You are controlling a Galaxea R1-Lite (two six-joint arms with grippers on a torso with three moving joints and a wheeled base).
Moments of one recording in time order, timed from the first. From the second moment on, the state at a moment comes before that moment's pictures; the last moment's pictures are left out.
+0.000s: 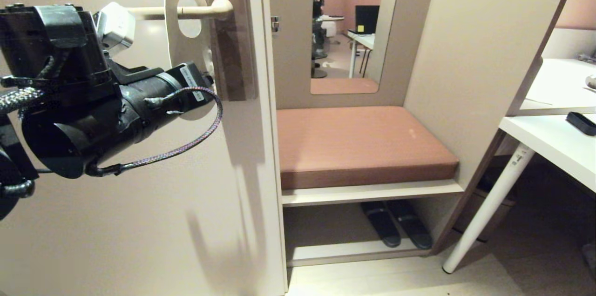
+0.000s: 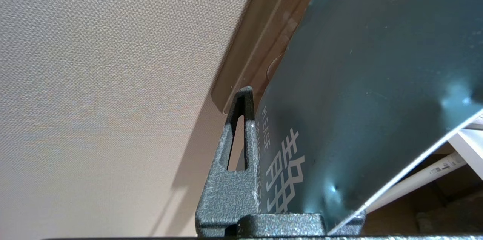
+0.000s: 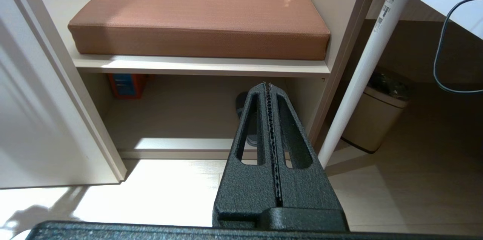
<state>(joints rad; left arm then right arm) -0.53 1.50 -0.99 -0.45 0.31 -0.41 0.00 0.00 -0.03 0.07 0.00 -0.01</state>
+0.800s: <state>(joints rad) -0.54 1.51 -0.94 -0.49 0.31 -0.40 0.00 0.00 -0.03 0.07 0.00 -0.01</state>
